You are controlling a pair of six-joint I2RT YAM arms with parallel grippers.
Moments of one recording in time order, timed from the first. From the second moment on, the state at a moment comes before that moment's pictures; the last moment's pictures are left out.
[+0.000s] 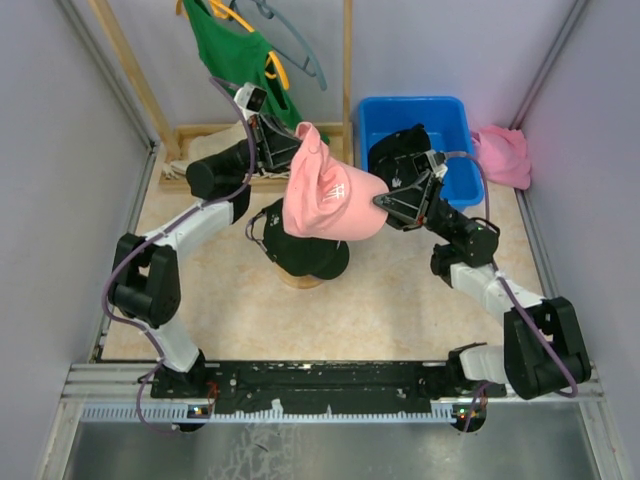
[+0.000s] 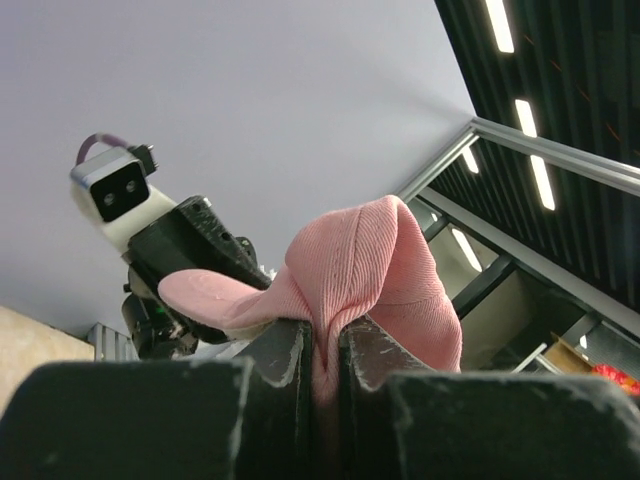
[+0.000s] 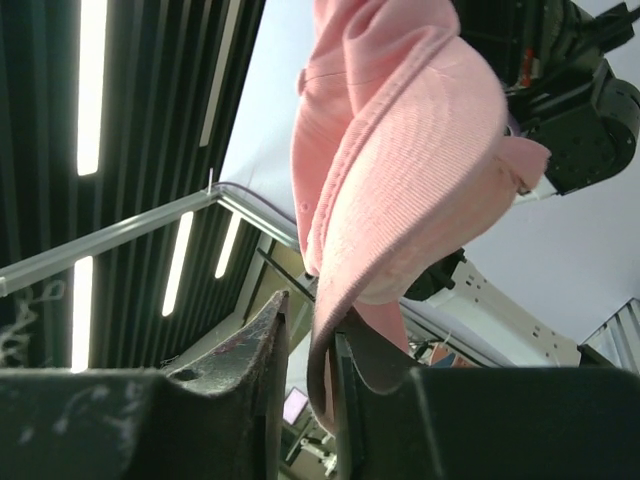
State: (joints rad) left arm -0.40 1.75 1.33 1.49 0.89 -1.91; right arm 0.27 1.27 0.63 1.56 -0.81 2.09
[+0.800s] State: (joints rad) left arm -0.14 1.57 0.98 1.30 0.96 -1.78; right arm 0.17 1.25 0.68 1.46 -0.92 2.09
